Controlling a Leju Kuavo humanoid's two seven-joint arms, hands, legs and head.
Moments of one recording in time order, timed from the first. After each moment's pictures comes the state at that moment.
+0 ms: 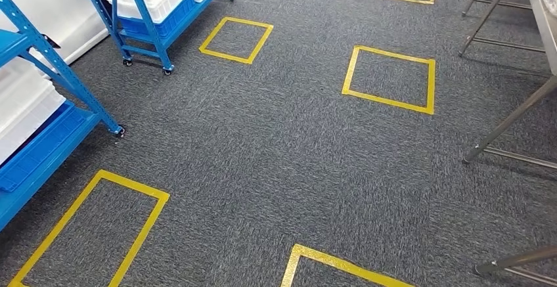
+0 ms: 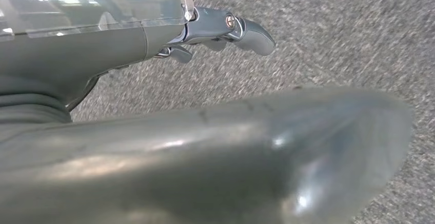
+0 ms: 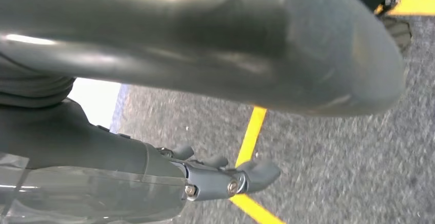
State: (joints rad) left arm -0.06 -0.17 1.41 -0.24 -1.13 0.09 -0.44; right arm 0.01 0.20 -1.15 -0.26 1.16 -0.04 -0.02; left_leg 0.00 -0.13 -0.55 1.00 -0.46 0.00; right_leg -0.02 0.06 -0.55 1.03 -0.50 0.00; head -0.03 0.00
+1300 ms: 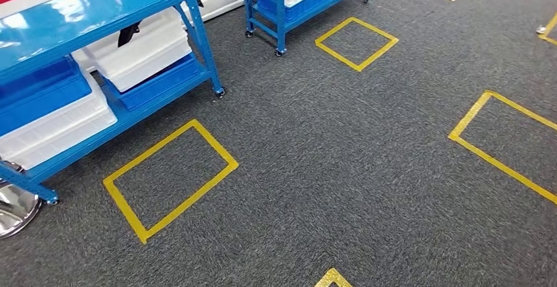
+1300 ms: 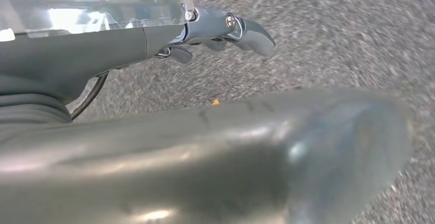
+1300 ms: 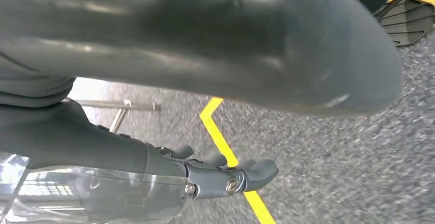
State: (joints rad) left arm -0.06 -0.17 1.41 -0.24 -1.13 0.09 -0.45; right arm 0.01 0.20 -1.19 -0.26 1.21 -0.05 -0.01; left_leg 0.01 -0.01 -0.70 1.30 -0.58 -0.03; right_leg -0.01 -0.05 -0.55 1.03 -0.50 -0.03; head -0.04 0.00
